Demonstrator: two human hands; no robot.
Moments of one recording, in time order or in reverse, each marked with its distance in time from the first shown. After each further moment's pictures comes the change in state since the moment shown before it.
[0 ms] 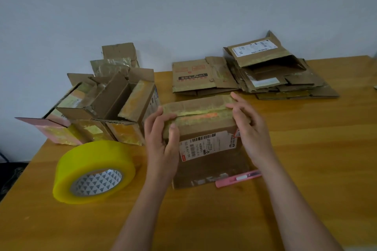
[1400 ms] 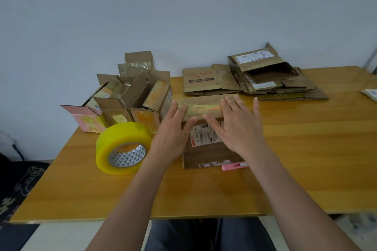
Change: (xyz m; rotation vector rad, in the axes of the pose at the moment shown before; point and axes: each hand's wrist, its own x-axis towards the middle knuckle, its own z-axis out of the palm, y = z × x) left_hand -0.001 0.033 -0.040 0.545 -0.429 -0.028; right_hand -0.033 -0.066 0.031 -1.290 -0.176 -0.103
